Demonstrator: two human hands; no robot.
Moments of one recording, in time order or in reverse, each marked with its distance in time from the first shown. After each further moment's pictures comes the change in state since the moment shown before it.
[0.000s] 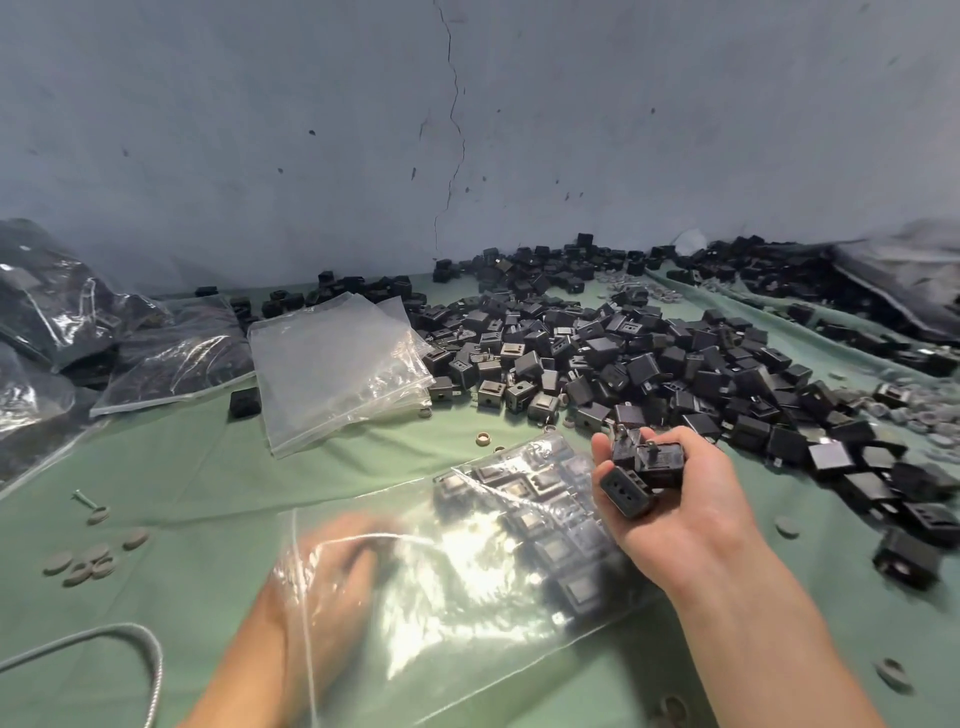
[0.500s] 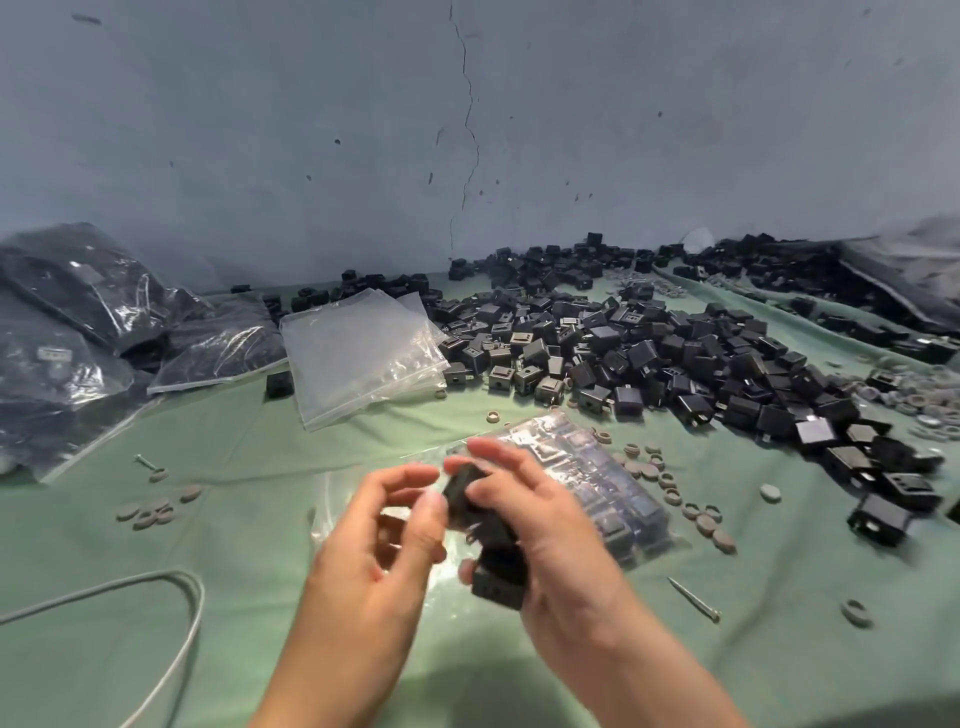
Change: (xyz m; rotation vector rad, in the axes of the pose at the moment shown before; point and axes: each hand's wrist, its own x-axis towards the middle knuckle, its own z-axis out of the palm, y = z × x) left_hand -0.057 0.060 -0.010 -0.495 0.118 0.071; right_hand -0.071 0.084 -0.007 -0.537 -0.501 -0.017
